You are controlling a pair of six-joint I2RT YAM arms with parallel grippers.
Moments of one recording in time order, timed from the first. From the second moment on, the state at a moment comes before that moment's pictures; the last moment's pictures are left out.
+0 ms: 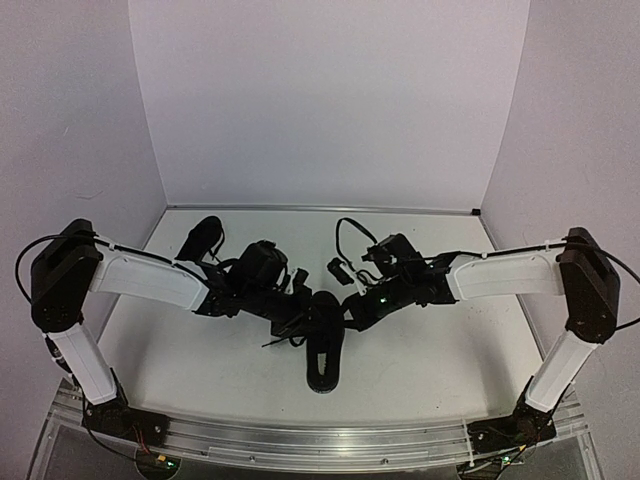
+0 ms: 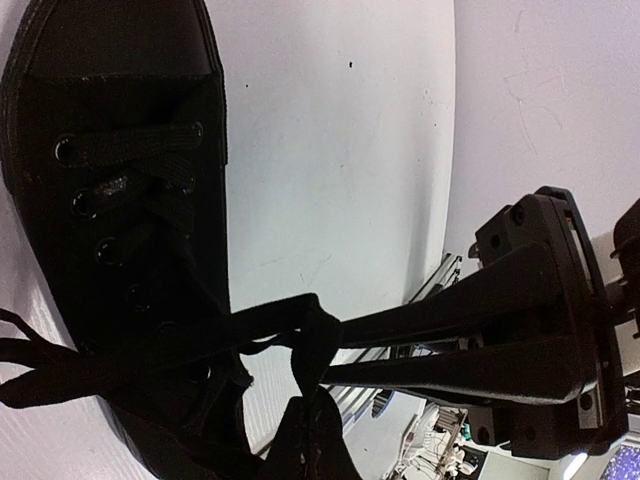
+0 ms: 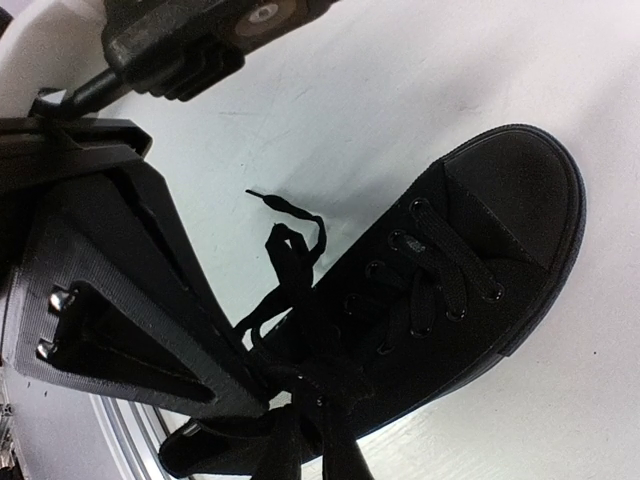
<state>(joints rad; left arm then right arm) -0.96 1.73 0.98 0.08 0.44 -1.16 0.84 1.71 1.04 -0.18 -0.43 0.24</state>
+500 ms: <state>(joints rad) -0.98 1.75 0.97 0.09 0.50 -1.18 0.84 1.59 0.92 -0.16 -0.42 0.32</state>
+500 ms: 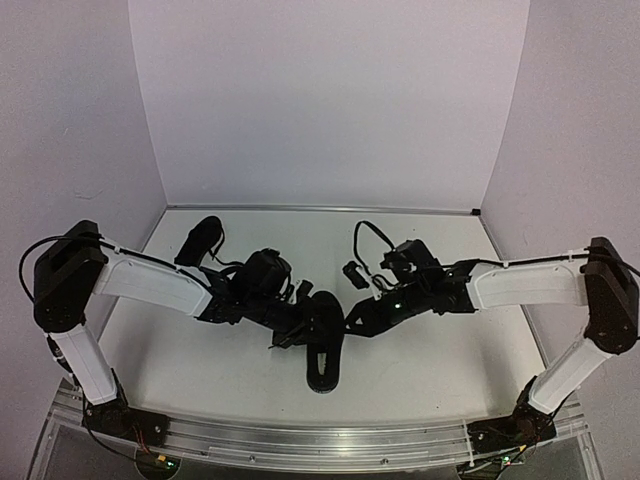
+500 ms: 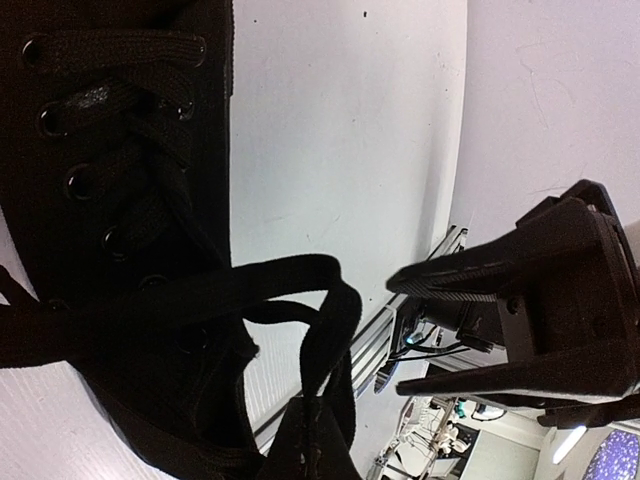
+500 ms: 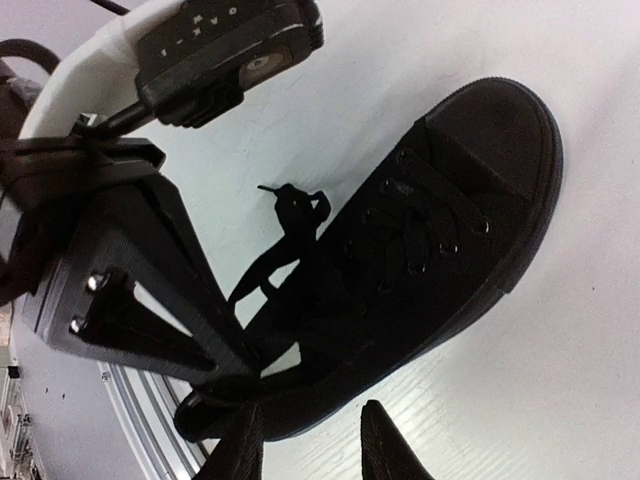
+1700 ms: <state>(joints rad) -0.99 1.77 0.94 0.18 0.50 -1.23 1.00 1.65 0.86 0.04 -0.30 0.60</state>
